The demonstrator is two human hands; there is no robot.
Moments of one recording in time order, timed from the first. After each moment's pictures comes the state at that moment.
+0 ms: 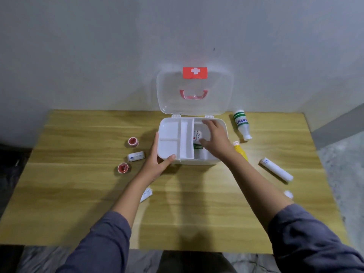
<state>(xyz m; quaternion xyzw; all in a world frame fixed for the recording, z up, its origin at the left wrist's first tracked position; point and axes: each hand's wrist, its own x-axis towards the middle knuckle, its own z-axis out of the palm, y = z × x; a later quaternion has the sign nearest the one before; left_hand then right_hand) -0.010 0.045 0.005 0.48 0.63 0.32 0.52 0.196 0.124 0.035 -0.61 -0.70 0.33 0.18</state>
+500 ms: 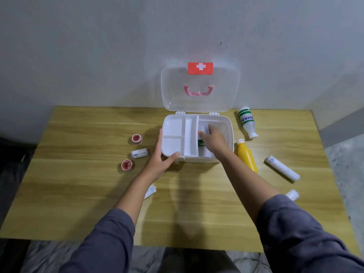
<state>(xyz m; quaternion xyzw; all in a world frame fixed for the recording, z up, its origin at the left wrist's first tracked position) -0.007 0.045 0.009 0.48 0.62 0.33 0.53 0.169 0.126 0.021 -0.69 -0.50 0.48 0.19</state>
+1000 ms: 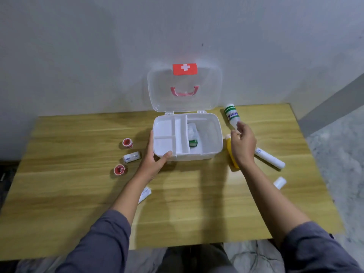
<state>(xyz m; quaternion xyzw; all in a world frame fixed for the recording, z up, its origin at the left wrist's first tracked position) -0.007 0.045 0.004 0.48 0.61 0.35 0.52 0.245 0.083 0.033 -0.75 -0.43 0.30 0.41</state>
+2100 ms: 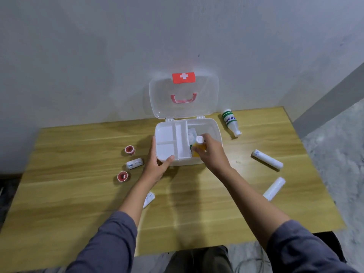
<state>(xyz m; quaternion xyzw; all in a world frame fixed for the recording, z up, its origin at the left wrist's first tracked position) -0.007 0.044 0.006 0.50 0.62 0.34 0.51 0.183 0.065 0.040 -0.65 -0.62 0.34 0.28</state>
